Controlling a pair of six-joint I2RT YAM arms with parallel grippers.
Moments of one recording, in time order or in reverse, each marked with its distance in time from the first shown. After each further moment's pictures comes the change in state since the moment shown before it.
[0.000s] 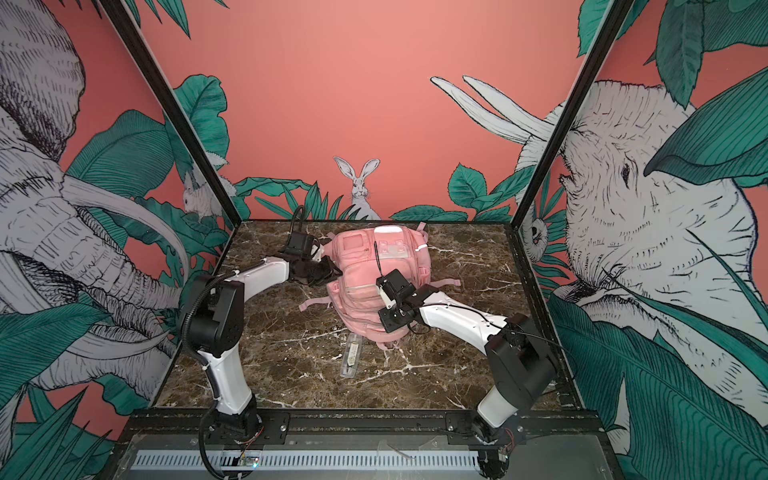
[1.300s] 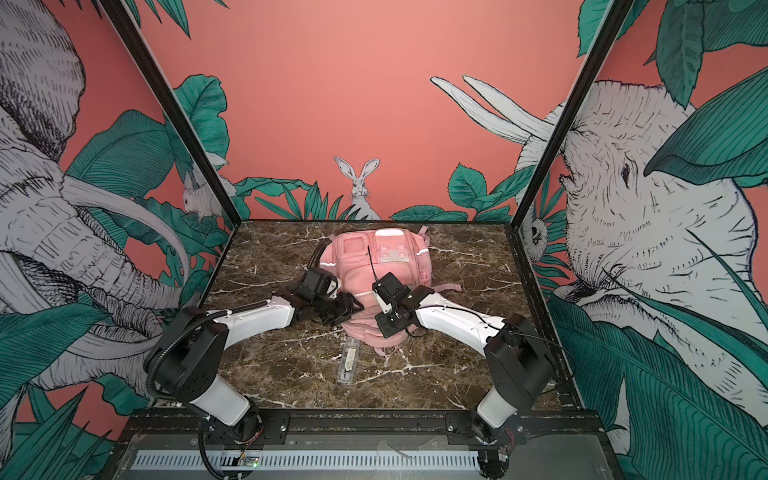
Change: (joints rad) left arm -0.300 -0.275 -0.424 0.208 -0.016 -0.262; right arm 0.041 0.006 0.023 -0.057 0.009 0.020
